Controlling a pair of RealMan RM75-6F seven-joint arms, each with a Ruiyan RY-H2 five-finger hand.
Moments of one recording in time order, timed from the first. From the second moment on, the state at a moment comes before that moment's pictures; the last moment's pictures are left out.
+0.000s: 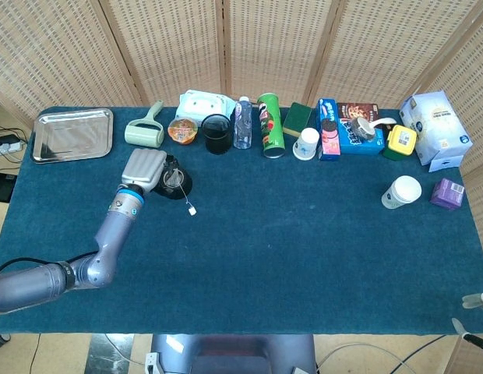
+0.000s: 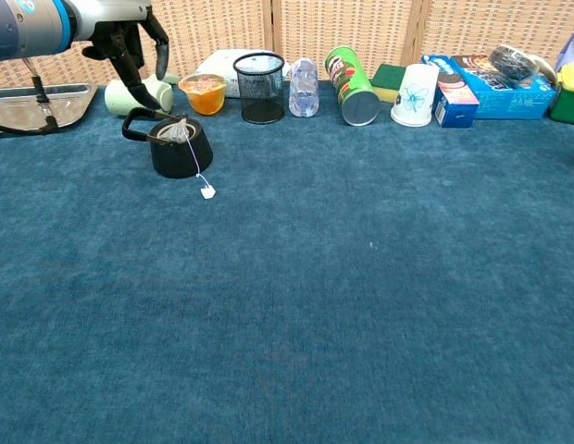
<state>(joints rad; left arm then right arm) -1.06 -1.38 -0.22 -1.49 0.51 0.92 0.57 -0.17 -1.20 0.05 -1.39 -1.38 1.48 0.36</state>
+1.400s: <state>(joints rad) -1.26 -1.42 -0.06 -1.38 0.08 0.70 0.73 -0.18 -1.20 0.06 -1.39 -1.36 1.48 0.38</state>
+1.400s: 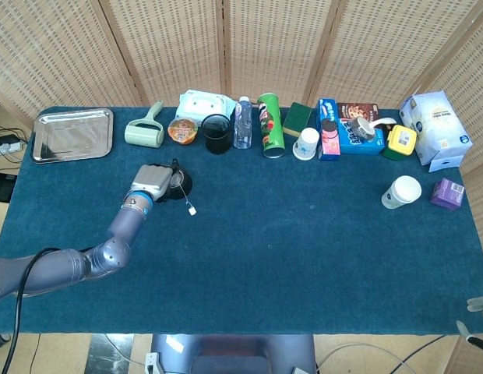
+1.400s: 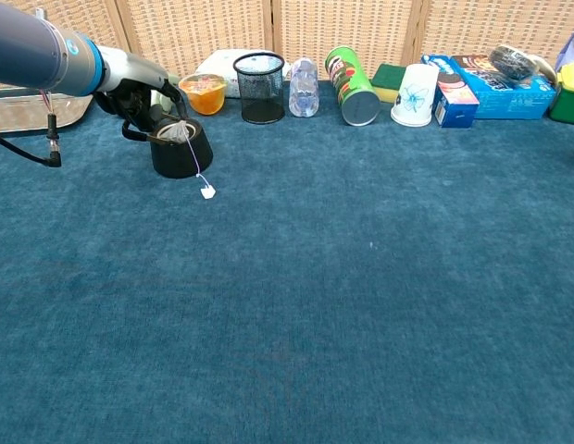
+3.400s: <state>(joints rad) -0.92 -1.11 -0.13 -1.81 0.71 0.99 0.27 -0.17 -1.18 0.06 -1.42 -1.40 1.50 0.34</state>
